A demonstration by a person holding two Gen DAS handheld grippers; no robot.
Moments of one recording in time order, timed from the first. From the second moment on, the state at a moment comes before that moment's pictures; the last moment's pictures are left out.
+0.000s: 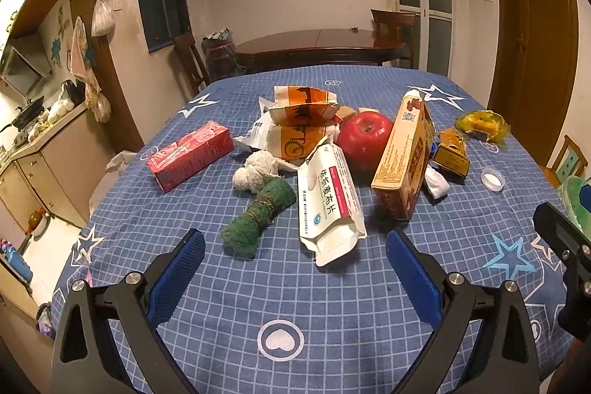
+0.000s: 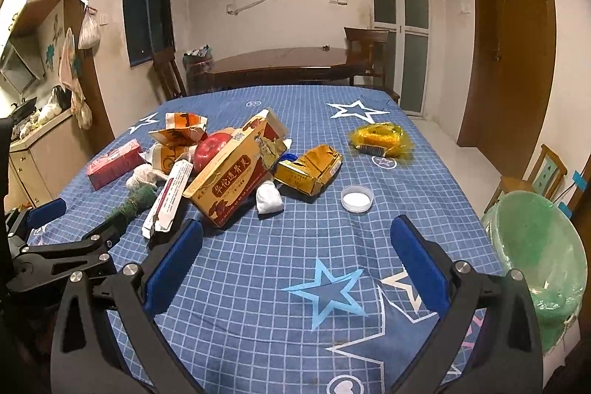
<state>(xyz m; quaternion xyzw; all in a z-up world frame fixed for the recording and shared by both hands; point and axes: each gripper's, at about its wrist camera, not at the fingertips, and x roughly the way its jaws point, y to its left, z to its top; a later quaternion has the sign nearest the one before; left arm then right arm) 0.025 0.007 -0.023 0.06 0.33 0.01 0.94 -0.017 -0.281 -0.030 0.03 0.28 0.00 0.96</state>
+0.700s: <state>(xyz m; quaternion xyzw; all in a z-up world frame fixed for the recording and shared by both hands) 0.031 0.001 -0.031 0.07 0.34 0.01 0.94 -0.012 -0.282 -0.034 0.03 0.29 0.00 0.96</state>
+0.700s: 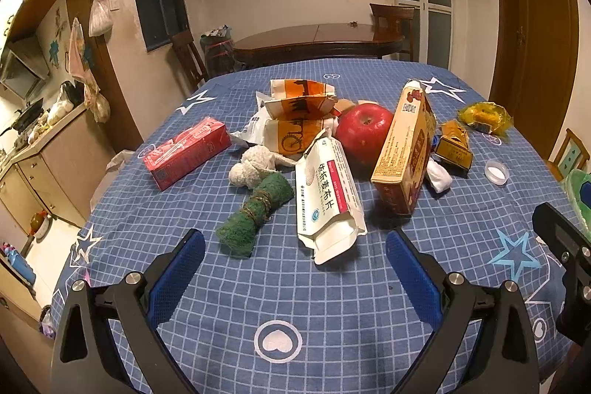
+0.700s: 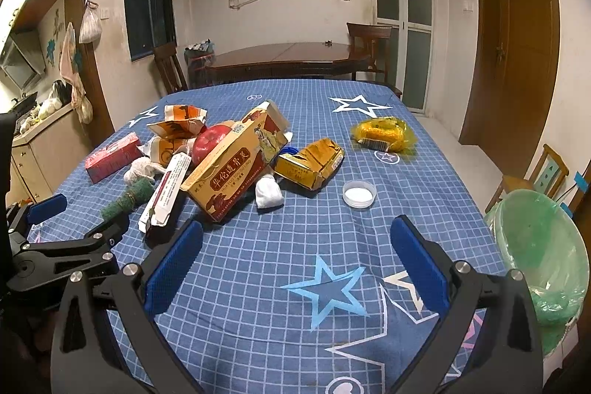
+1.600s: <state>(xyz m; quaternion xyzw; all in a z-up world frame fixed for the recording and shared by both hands) 0.034 0.004 -0.035 0.07 0.34 0.01 0.94 -0.011 -0.277 -0.036 0.02 0.29 0.01 0.96</state>
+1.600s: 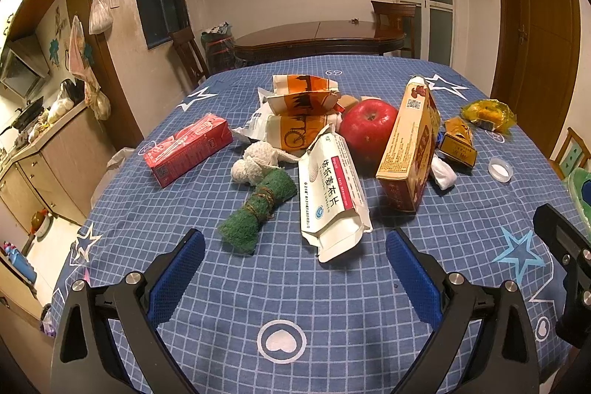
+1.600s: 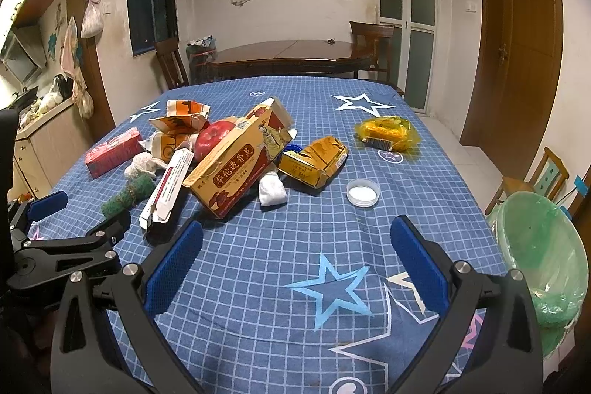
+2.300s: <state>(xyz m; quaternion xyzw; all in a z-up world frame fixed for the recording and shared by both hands) 0.034 0.053 -0.040 0.05 0.34 0.04 0.94 -0.003 -0.248 -0.032 -0.01 0.30 0.03 0.95</state>
